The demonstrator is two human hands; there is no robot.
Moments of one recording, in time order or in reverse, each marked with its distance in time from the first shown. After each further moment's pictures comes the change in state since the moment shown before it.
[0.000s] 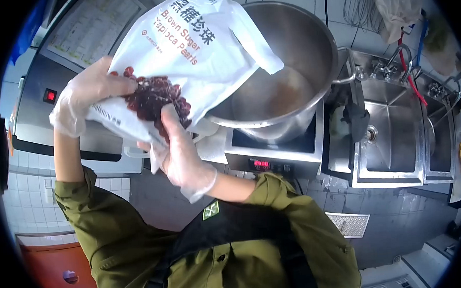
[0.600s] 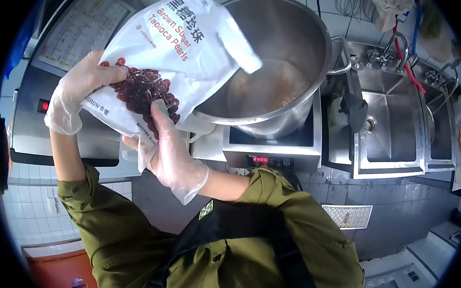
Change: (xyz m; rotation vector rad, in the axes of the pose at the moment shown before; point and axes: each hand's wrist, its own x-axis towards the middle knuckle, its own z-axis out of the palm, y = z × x) left_hand 0.024 -0.009 -0.005 -0.073 0.068 0.077; right_hand 0.009 -0.002 0.007 0.233 -0.077 0.094
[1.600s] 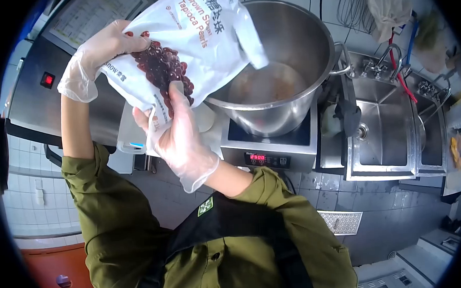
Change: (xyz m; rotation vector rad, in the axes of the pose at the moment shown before) left_hand 0.002 -0.003 0.002 0.046 0.103 0.142; right_hand 0.006 -0.001 -0.001 0.167 -0.055 -0.003
